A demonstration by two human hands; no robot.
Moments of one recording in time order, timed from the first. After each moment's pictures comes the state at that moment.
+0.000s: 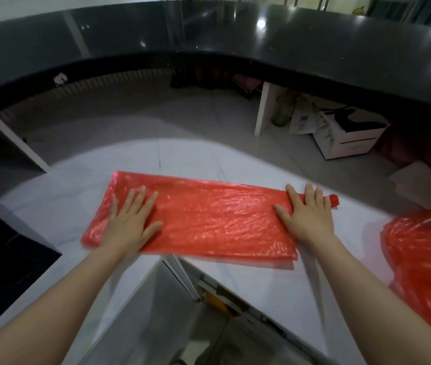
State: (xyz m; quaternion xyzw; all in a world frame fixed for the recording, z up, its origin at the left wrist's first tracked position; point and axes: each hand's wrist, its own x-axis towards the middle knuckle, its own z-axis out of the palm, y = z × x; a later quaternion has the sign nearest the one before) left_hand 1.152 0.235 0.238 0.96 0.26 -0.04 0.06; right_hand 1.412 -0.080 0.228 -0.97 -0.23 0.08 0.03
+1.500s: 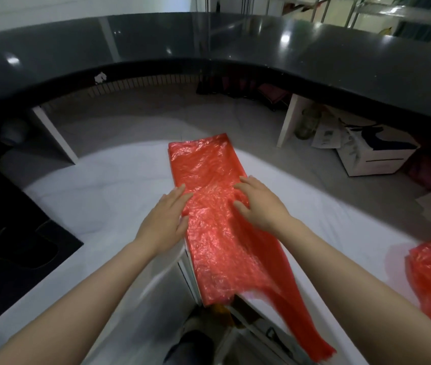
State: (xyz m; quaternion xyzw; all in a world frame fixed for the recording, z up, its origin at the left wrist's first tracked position) left_hand 1.169 0.201 0.260 0.96 0.20 0.10 0.18; right_hand 1.363 0.041 0.285 -0.84 -0.50 0.10 0.16
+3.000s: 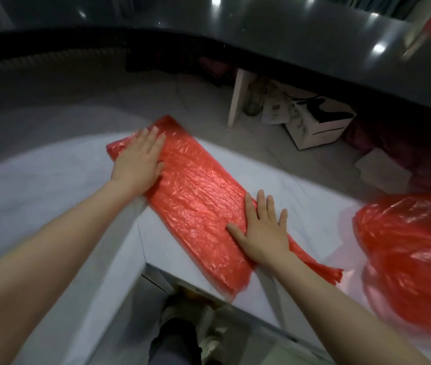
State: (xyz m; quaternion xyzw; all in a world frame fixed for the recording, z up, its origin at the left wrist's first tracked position) left_hand 1.311 0.267 0.265 0.99 0.11 0.06 0.01; right_hand 1.343 -0.045 0.226 -0.96 -0.25 0.13 0.04
